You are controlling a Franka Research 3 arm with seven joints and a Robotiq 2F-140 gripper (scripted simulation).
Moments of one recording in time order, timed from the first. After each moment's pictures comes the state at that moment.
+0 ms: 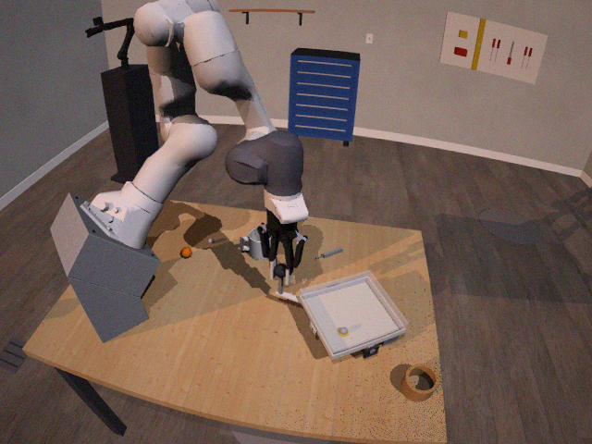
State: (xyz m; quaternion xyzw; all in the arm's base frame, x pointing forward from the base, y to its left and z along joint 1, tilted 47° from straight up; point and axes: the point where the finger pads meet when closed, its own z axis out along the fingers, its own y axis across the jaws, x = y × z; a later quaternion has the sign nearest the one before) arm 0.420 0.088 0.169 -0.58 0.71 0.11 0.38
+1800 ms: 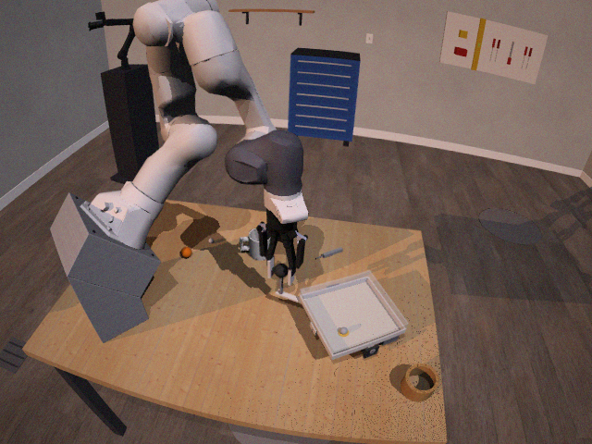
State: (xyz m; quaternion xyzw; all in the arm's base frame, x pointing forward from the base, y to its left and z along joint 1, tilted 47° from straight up) arm 0.419 0.085 0.169 -0.58 0.71 0.11 0.38
